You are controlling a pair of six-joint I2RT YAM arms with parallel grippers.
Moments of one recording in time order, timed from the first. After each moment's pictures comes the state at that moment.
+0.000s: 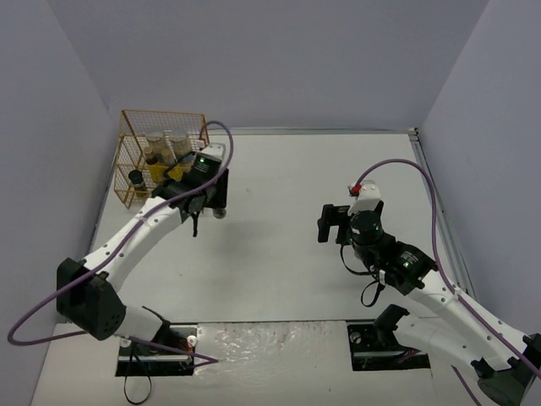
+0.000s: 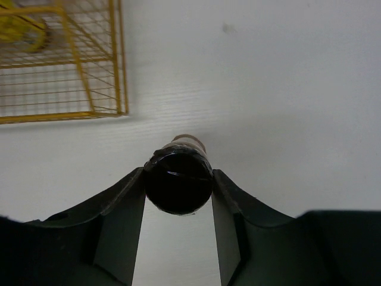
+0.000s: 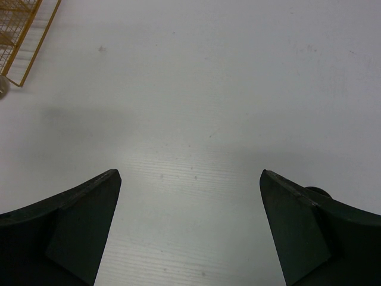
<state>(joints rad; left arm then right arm) -0.54 1.43 1.24 -0.64 -0.26 -0.29 0.74 0.80 0.75 -0.44 0.45 0.40</state>
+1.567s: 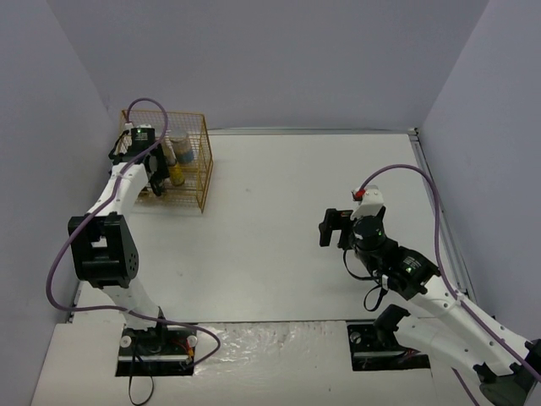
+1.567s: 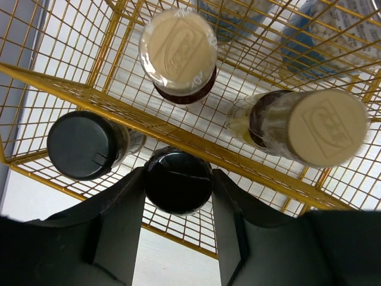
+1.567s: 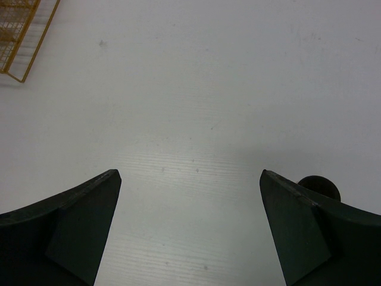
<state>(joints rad) 0.03 1.74 1.45 -0.55 -0.21 -0.21 0.74 0.75 0.71 -0.45 0.44 0.43</state>
